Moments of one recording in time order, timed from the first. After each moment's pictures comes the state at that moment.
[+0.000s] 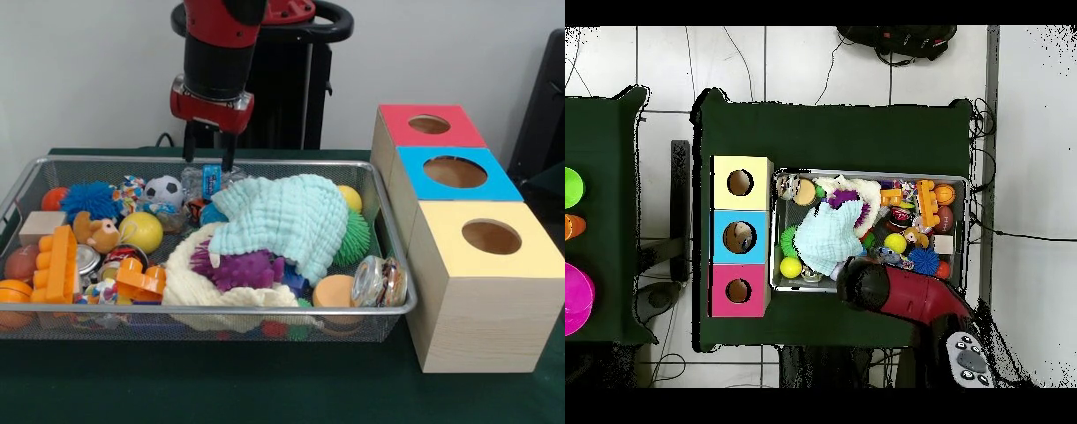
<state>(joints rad) -0.33 -0.64 -0.14 1.87 -0.19 0.37 1.71</state>
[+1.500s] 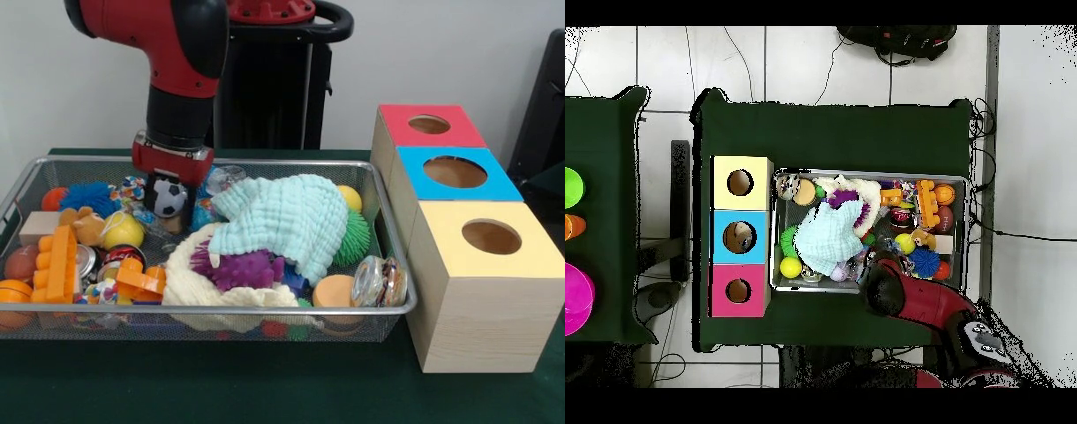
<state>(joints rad) -0.46 -0.47 -0.12 1.85 -0.26 -0.04 1.71</state>
